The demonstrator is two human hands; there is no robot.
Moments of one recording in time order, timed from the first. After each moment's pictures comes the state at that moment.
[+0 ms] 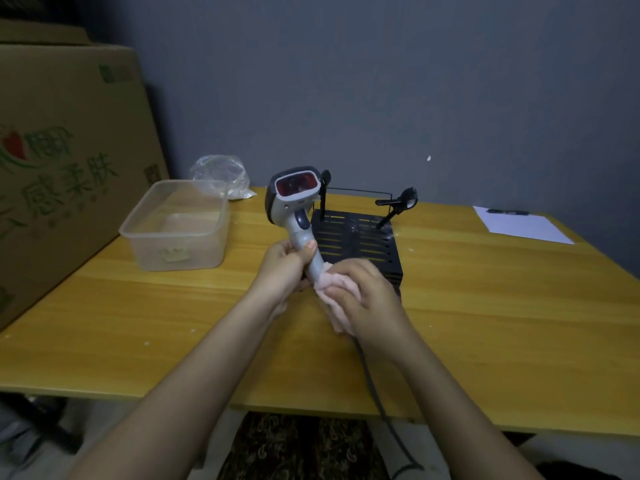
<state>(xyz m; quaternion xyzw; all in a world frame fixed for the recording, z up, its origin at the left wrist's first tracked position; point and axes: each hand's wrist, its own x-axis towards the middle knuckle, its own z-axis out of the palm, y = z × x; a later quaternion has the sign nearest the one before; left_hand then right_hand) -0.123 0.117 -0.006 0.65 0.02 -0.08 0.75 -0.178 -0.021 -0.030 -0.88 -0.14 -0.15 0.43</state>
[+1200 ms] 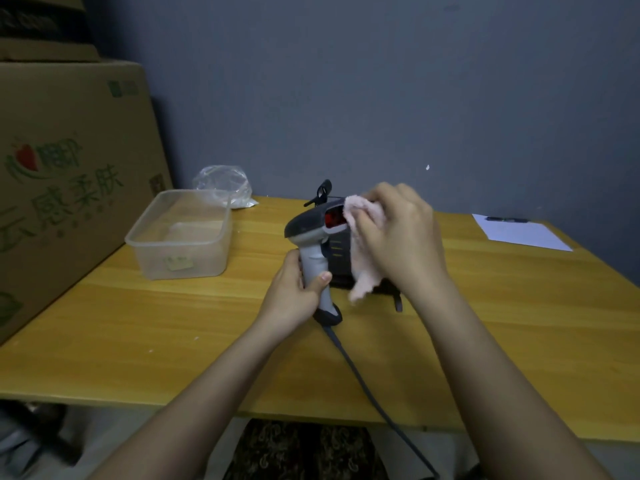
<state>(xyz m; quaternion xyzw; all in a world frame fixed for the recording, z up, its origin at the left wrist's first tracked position) -0.140 0.118 -0.021 0.81 -0.09 0.04 0.57 -0.166 -0.014 0.063 -0.88 -0.09 -0.40 0.22</state>
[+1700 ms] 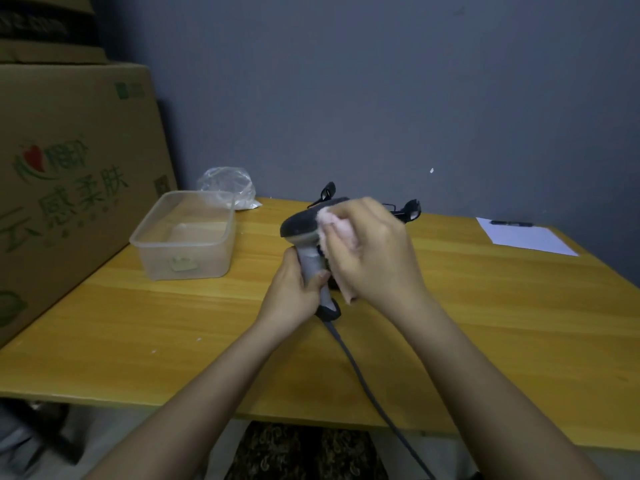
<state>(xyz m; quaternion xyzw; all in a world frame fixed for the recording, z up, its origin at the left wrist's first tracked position) -0.137 0.121 -0.020 0.84 -0.10 0.10 0.52 -0.165 -0.002 0.055 -0.87 -0.18 -0.40 0.24</state>
